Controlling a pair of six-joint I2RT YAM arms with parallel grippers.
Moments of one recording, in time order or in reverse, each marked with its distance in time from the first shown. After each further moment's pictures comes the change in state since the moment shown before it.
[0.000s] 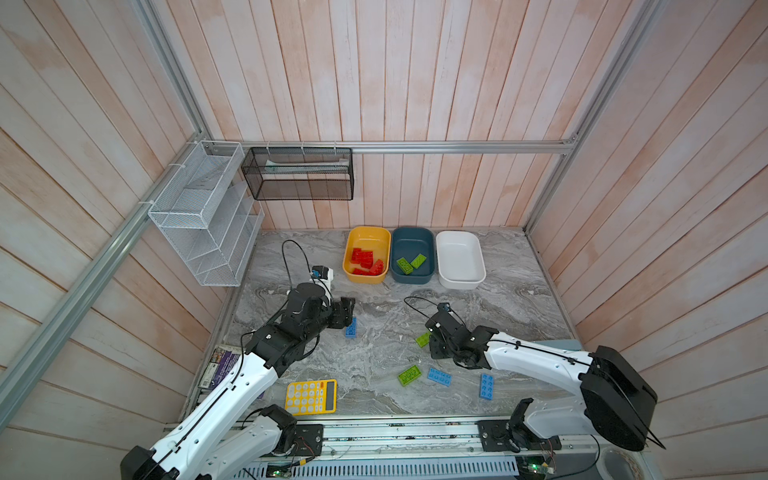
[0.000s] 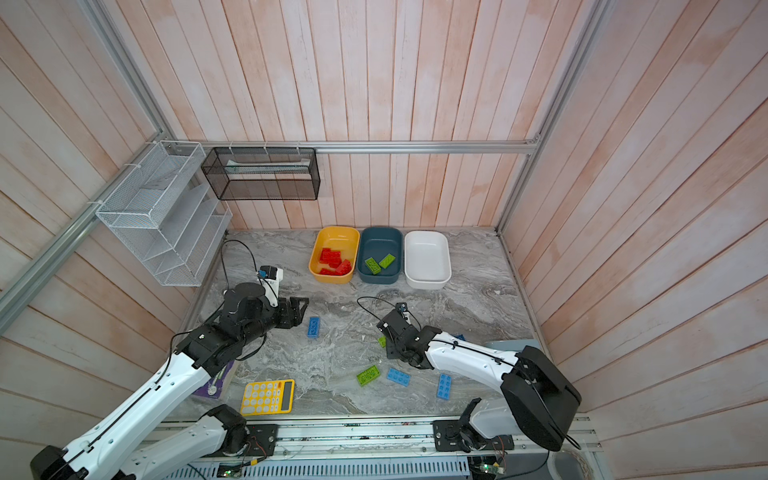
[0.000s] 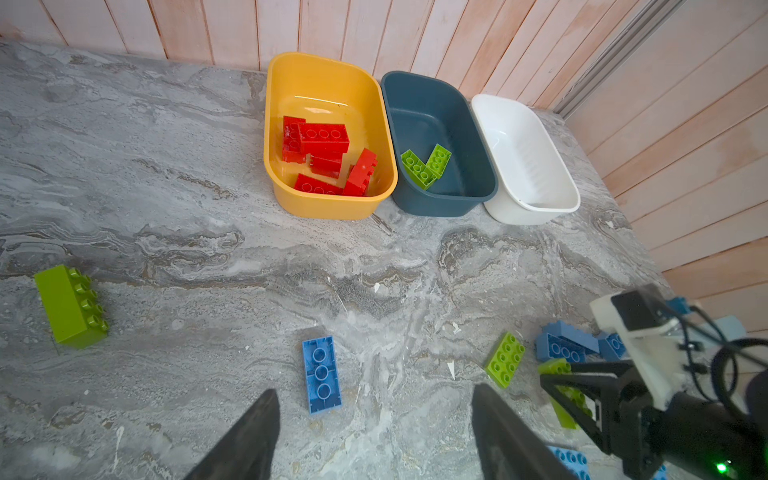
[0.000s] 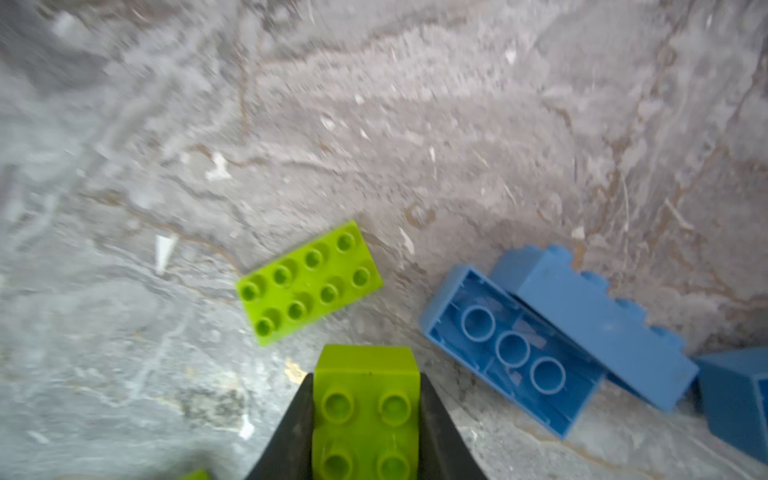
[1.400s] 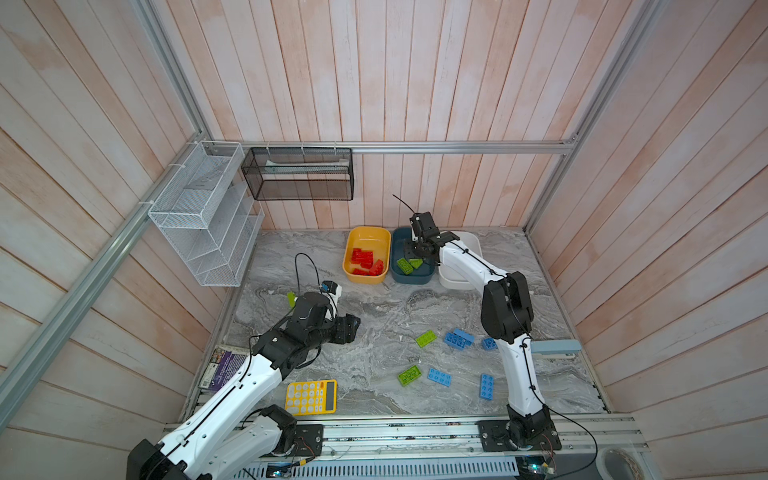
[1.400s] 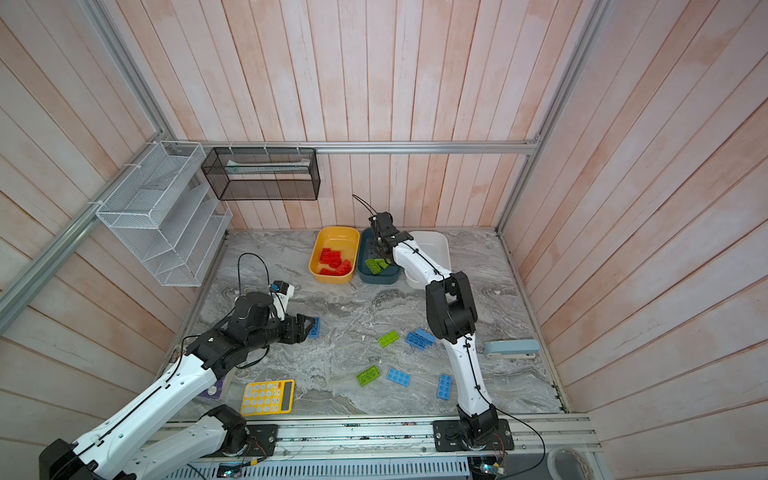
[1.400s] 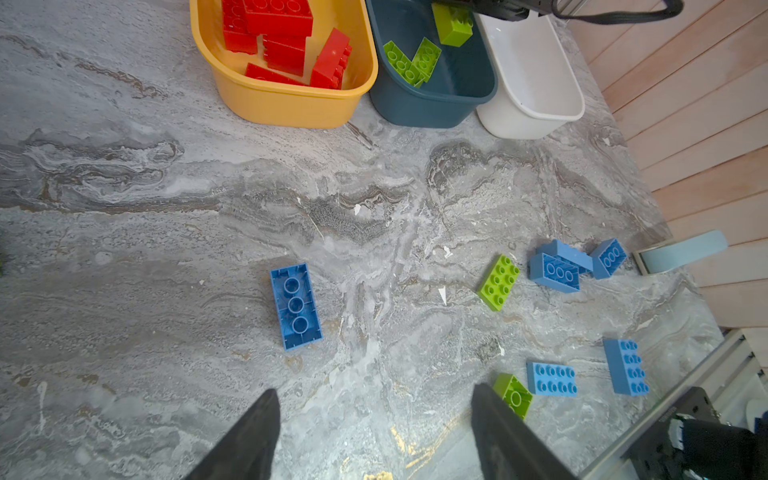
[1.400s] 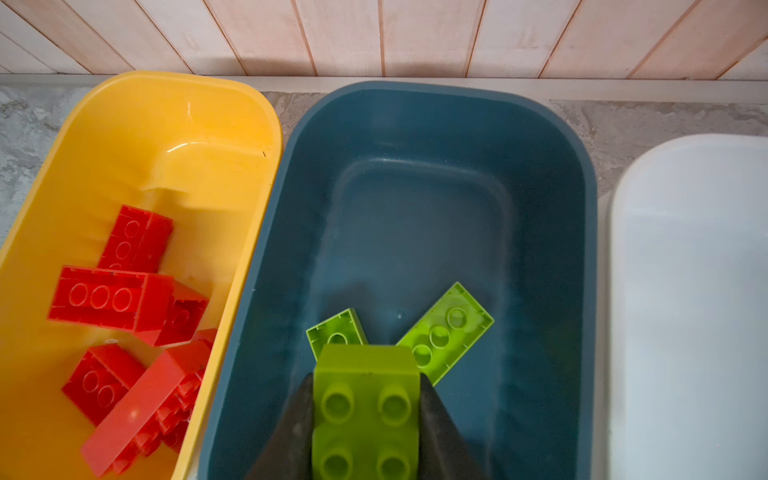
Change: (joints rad) left arm 0.002 0.012 -0.086 -0.039 0.146 0.017; right arm -0.365 0.923 1.280 -0.104 -0.178 -0.346
